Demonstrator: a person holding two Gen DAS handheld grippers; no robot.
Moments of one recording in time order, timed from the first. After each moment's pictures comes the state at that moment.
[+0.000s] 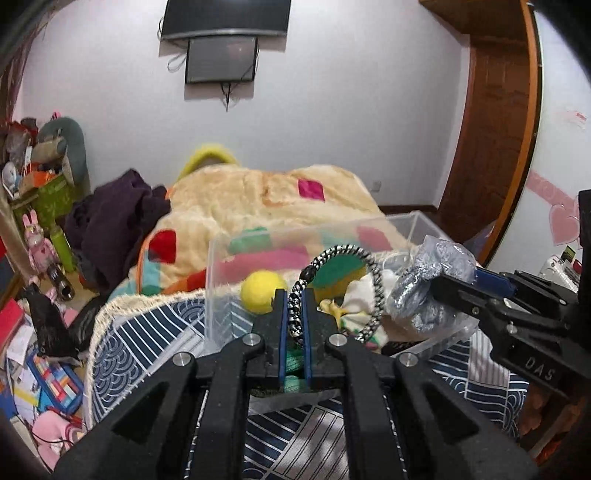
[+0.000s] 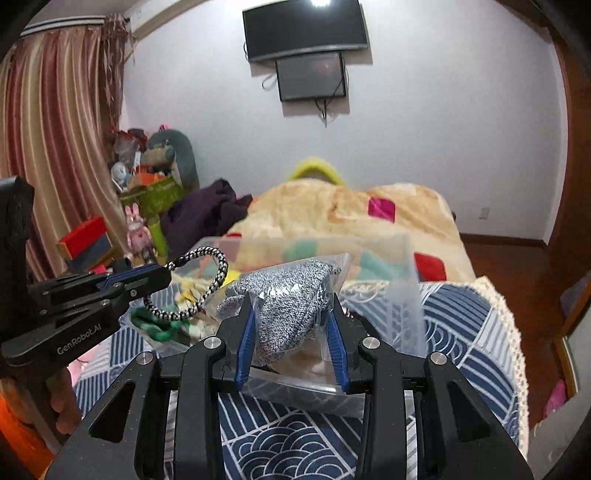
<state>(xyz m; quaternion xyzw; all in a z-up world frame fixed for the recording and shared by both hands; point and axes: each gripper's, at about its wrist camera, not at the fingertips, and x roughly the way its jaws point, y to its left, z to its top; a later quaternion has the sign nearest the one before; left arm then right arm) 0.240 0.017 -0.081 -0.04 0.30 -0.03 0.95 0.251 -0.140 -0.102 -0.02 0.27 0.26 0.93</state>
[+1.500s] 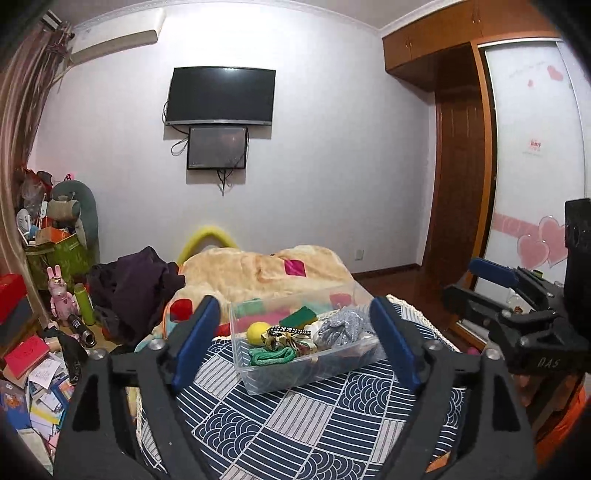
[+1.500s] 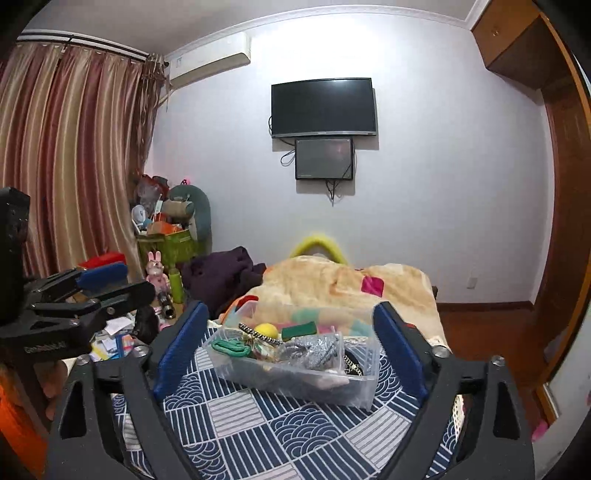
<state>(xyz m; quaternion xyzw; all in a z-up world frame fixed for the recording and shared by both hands) 0.069 0.007 0.020 -0.02 0.14 -0.05 0.99 0.130 -0.173 -0.019 -0.02 0.11 0.26 0.96</state>
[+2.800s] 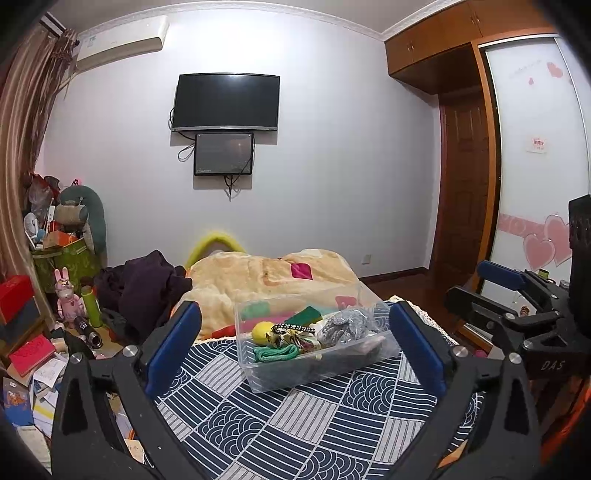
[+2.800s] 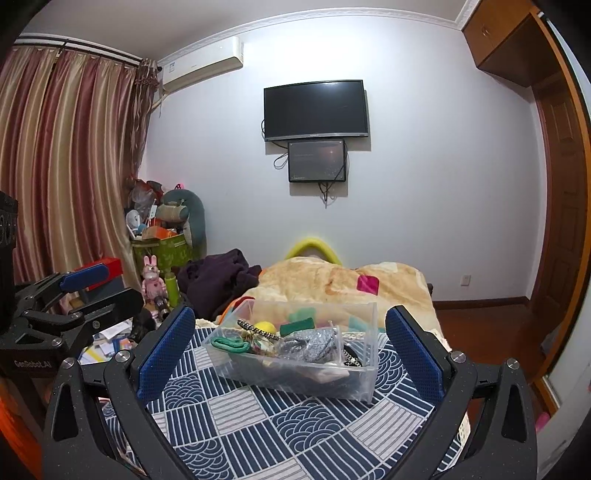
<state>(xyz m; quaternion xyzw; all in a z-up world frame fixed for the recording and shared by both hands) 0.061 0.002 0.012 -0.01 0.13 -0.03 0.99 0.114 -0.177 -0.026 -0.01 0.11 0.25 0.96</state>
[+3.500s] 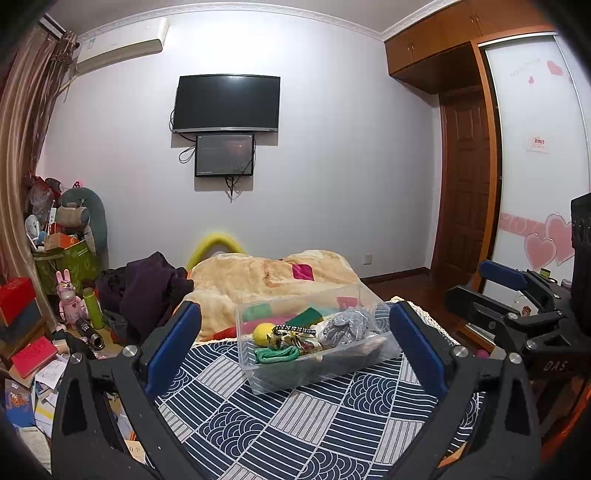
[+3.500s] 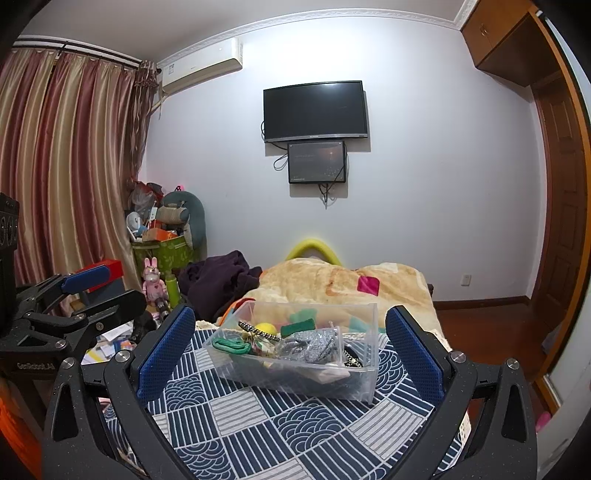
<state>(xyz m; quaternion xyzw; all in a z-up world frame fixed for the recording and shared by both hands) 0.060 -0.001 0.013 -0.01 0.13 -0.03 0.99 0.113 -0.179 -0.024 -0.01 0.11 0.25 0.96</state>
